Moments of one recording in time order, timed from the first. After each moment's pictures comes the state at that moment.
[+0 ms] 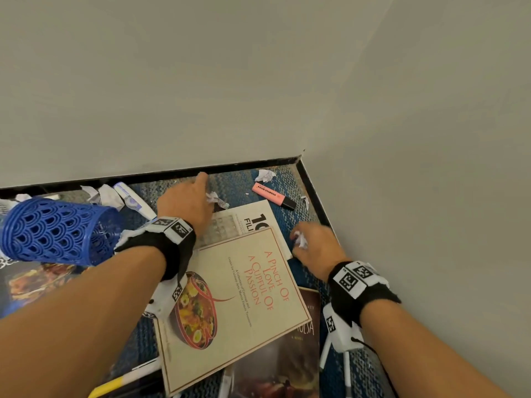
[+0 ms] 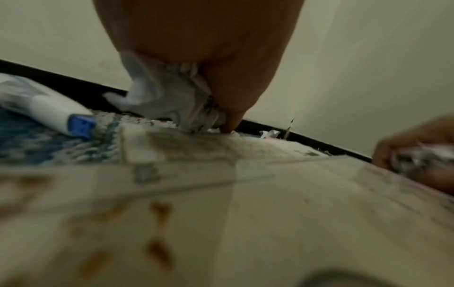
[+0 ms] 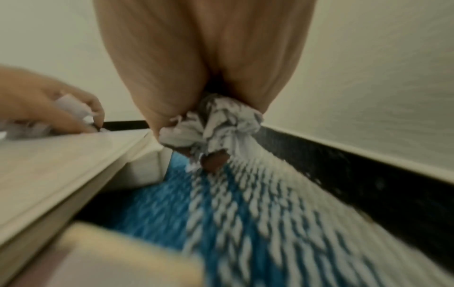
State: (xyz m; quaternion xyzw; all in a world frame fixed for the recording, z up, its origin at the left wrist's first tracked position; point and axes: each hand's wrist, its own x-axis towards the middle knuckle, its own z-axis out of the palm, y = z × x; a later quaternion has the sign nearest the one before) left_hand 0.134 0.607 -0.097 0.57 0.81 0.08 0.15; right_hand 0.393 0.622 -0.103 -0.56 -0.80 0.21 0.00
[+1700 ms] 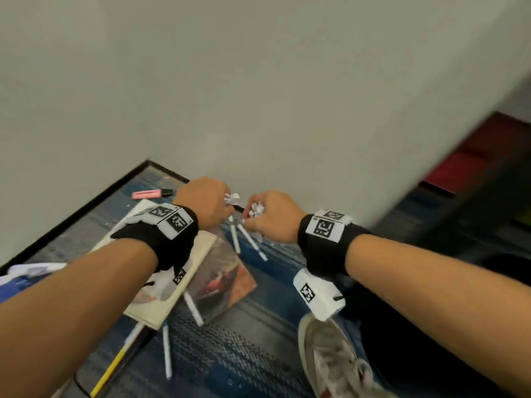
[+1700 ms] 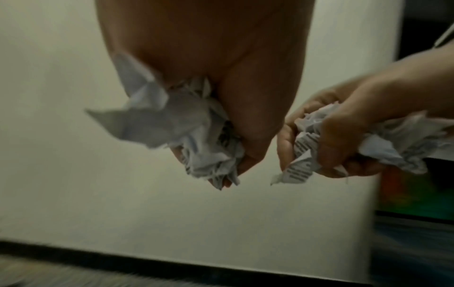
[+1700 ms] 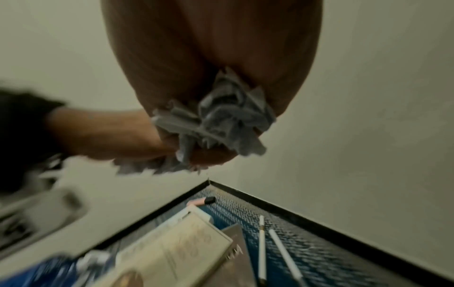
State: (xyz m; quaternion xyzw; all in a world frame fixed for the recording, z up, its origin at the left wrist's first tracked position) left_hand 0.316 0.472 0.077 0.92 0.37 -0.01 0.10; right_hand 0.445 0.370 0.088 -0.74 -0.59 0.26 0.18
